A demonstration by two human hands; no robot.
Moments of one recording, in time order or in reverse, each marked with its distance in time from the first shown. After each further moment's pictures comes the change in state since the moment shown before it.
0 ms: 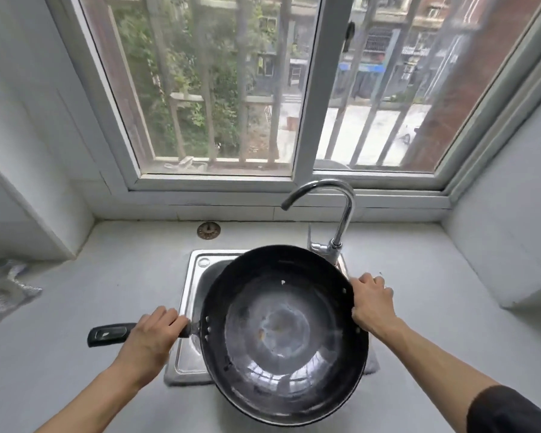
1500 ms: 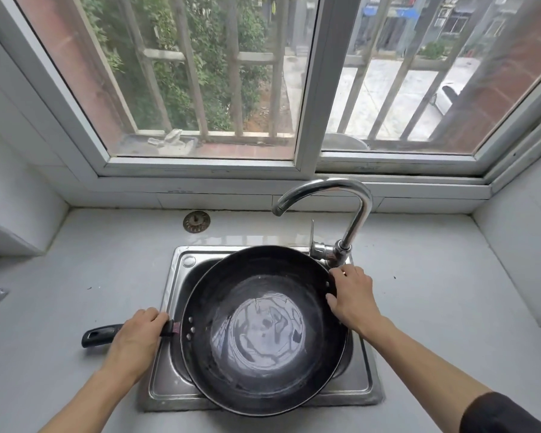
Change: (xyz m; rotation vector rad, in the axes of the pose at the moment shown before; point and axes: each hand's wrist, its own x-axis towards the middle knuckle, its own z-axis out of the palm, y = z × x) left_hand 0.071 -0.004 0.046 -0.136 -0.329 -0.345; right_hand 0.099 -0.010 0.050 0.217 0.067 -0.204
